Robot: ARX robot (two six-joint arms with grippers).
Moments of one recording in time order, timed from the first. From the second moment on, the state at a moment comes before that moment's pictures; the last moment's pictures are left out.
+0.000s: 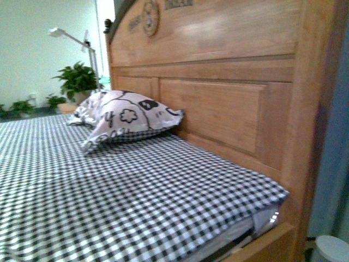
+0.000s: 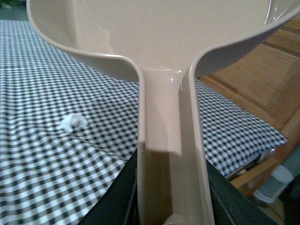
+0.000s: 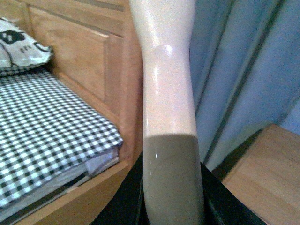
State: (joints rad) left arm 0.12 0.30 0.44 -0.17 0.27 -0.15; right arm 0.62 0.65 0.42 0.24 0.76 -0.08
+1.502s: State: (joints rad) left arm 0.24 1.35 0.91 -0.19 0.55 0.86; right arm 0.62 0.65 0.42 0.24 0.76 -0.08
